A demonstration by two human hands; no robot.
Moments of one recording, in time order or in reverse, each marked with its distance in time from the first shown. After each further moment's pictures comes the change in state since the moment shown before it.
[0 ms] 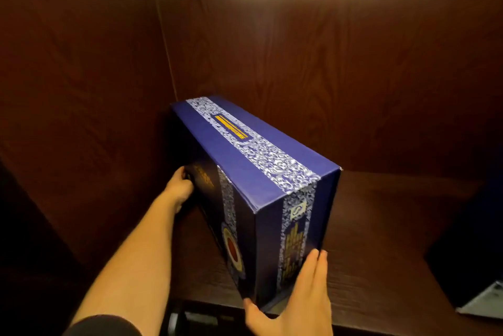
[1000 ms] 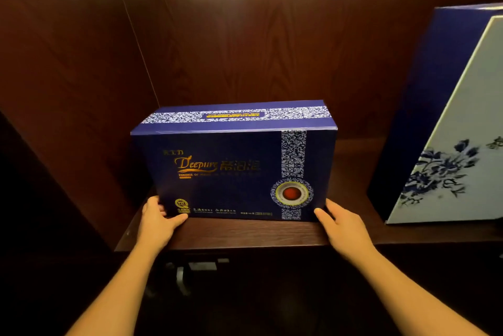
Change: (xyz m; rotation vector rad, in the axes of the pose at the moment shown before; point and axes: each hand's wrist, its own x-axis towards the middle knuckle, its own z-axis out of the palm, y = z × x) left_hand -0.155 -0.040 -0.044 0.363 0.116 0.190; right_hand 0.020 0.097 -0.073 0.060 0.274 -0.182
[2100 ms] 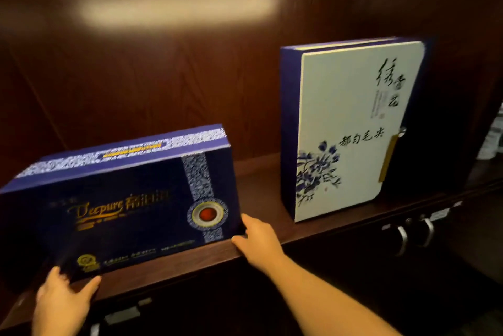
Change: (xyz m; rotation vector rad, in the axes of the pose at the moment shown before) left_hand -0.029 -0.023 0.011 0.168 0.098 -0.074; right_hand -0.014 -0.007 -0.008 0.069 -0.053 0.004
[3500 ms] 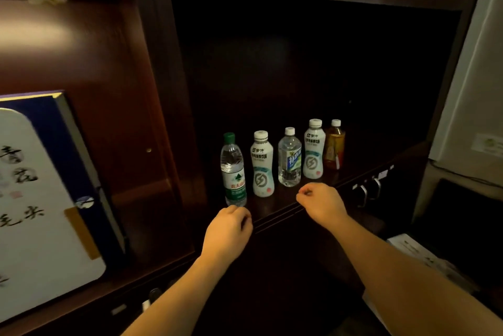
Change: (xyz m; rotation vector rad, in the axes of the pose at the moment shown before) left_hand -0.562 0.606 0.392 -0.063 -0.487 1.181; right_hand -0.120 0.410 -0.614 -0.165 0.480 0.403
